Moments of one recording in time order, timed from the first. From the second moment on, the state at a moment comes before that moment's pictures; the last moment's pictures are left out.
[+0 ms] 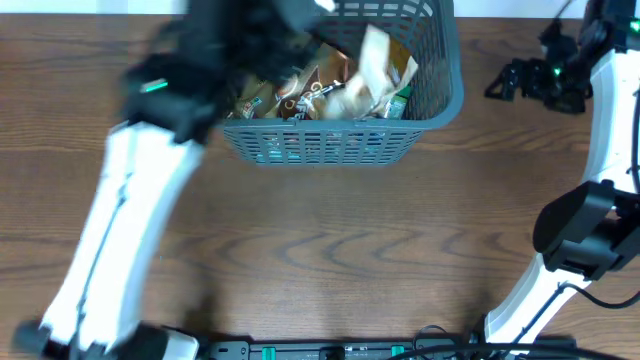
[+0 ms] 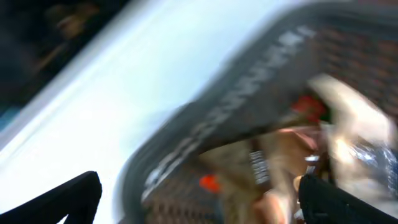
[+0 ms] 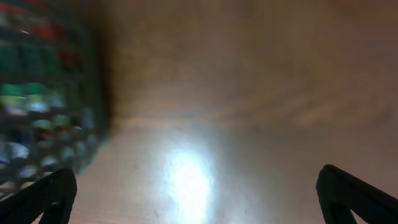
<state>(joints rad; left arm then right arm) -0.30 1.57 1.91 -0.76 0.10 0.52 -0.25 2.08 2.15 -1.36 -0.24 -0.12</state>
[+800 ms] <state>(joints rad) 0.18 1.11 1.63 -1.19 0.09 -0.01 -0.15 1.71 2.45 -1.69 -0.08 -0.02</state>
